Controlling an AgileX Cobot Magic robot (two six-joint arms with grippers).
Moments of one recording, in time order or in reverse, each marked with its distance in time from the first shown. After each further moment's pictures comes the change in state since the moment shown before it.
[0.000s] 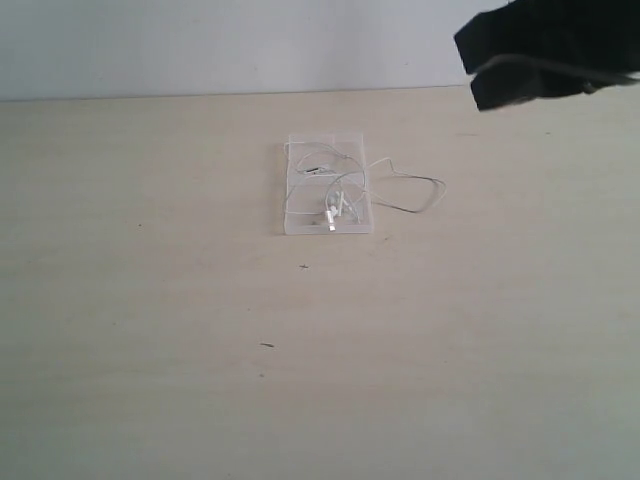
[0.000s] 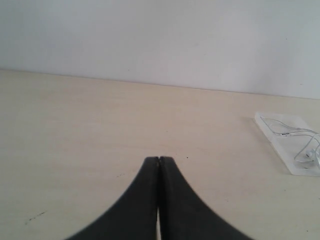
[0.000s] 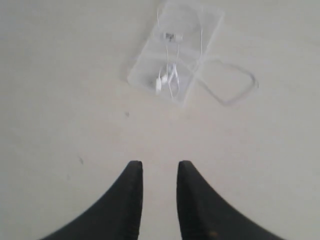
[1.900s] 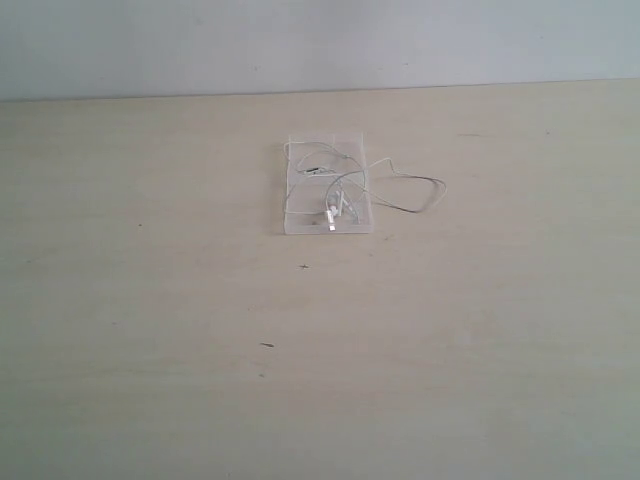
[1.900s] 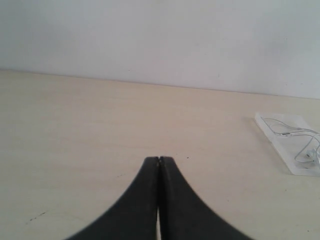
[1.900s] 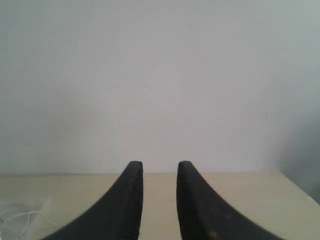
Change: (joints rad) left arm 0.000 0.000 0.000 0.000 0.002 0.002; right arm -0.548 -1.189 1.012 -0.052 -0.780 -0.121
